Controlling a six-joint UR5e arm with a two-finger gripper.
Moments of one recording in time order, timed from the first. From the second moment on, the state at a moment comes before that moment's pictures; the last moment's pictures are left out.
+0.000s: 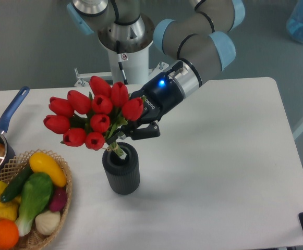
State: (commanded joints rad) arm 2.61 -1.80 -1.80 -0.84 0.12 1.38
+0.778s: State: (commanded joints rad) arm 2.61 -1.80 -1.87 -0.84 0.09 1.47
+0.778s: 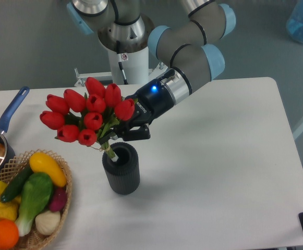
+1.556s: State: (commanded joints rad) arm 2.60 -1.83 -1.88 -0.84 0.09 1.50
